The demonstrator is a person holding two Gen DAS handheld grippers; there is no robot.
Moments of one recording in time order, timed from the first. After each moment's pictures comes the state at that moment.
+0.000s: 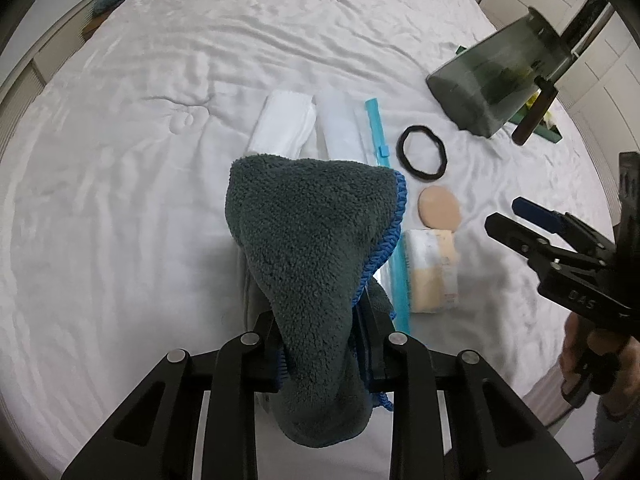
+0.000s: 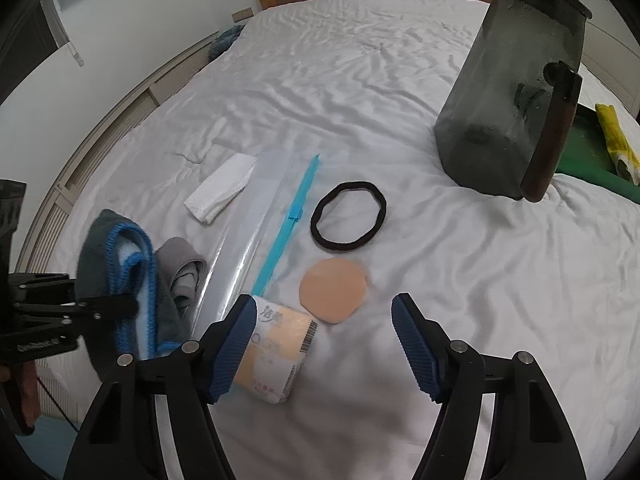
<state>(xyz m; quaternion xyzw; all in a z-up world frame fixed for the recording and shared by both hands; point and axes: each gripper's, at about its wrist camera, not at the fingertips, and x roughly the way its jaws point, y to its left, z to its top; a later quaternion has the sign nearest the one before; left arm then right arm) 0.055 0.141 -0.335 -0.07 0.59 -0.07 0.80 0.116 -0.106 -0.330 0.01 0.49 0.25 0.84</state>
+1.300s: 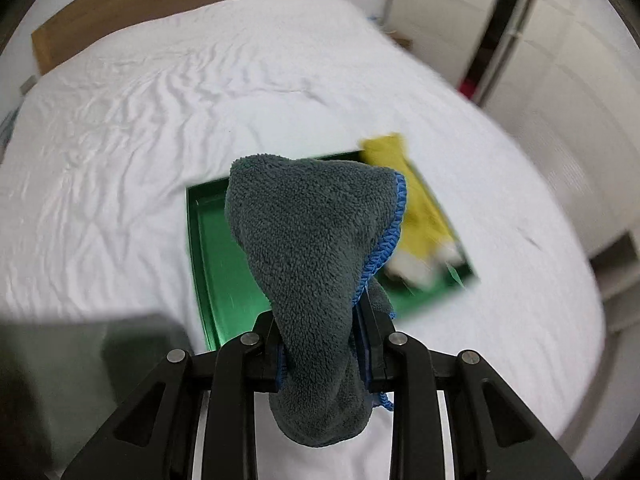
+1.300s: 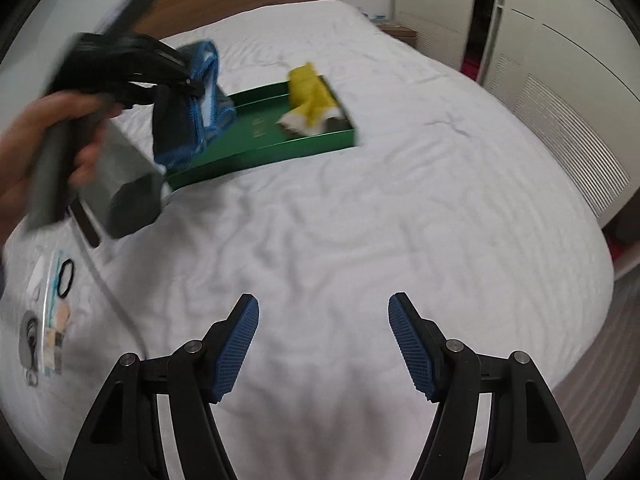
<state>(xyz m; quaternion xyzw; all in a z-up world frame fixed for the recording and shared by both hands) 0.383 -0.338 -0.283 0.01 0.51 -0.14 0.85 0.113 -0.509 -0.274 0.06 0.50 -0.02 0.87</state>
